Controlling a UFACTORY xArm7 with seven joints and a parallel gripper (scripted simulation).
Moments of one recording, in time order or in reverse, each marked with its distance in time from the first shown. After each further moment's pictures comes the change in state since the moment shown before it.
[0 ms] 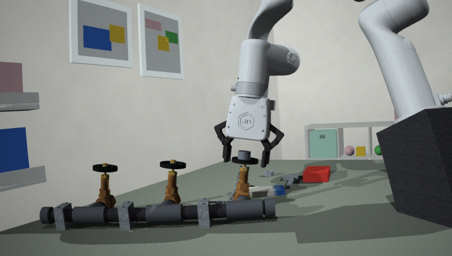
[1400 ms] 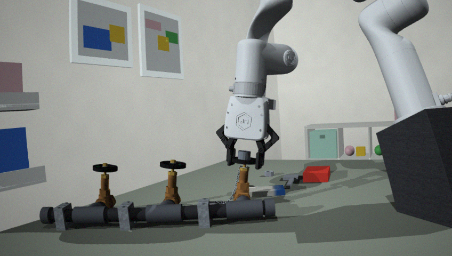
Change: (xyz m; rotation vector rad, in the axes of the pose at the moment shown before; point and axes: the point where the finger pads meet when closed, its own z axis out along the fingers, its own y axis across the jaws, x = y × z) arm 0.000 -0.001 0.000 -0.024 0.011 0.078
